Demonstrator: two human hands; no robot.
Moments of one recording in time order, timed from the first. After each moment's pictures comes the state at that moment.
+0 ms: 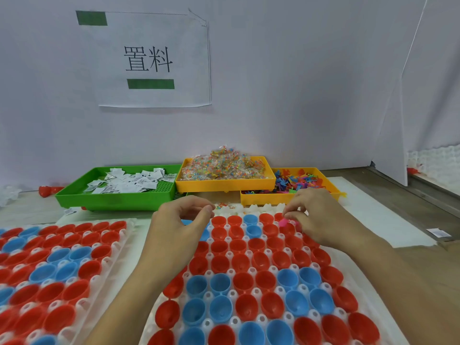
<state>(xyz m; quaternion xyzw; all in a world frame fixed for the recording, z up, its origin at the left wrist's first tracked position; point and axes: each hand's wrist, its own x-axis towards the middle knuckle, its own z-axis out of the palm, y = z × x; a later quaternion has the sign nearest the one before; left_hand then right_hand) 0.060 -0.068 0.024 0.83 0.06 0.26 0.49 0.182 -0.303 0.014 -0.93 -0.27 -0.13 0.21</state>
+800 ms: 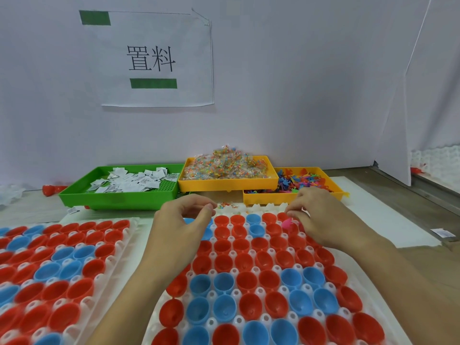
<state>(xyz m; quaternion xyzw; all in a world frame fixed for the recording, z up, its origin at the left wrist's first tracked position) 0.062 -0.064 0.022 0.83 0.05 0.27 0.49 0.183 -0.302 0.009 -0.94 -0.27 -0.14 0.16</state>
